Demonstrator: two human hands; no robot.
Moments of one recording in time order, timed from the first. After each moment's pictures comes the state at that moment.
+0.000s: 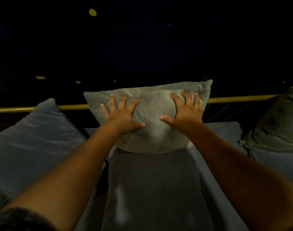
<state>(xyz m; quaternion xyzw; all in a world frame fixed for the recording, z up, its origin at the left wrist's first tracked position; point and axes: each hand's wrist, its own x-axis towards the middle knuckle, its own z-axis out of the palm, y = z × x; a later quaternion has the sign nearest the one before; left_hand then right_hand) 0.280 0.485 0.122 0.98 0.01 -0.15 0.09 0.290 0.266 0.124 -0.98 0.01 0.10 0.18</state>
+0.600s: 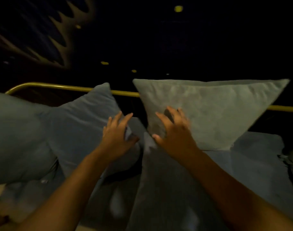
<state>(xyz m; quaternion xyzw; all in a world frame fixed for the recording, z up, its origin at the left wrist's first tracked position) 0.128 0.640 0.147 0.96 0.10 -0.05 0.24 0.177 0.440 0.152 -0.94 -0.21 0.06 0.25</state>
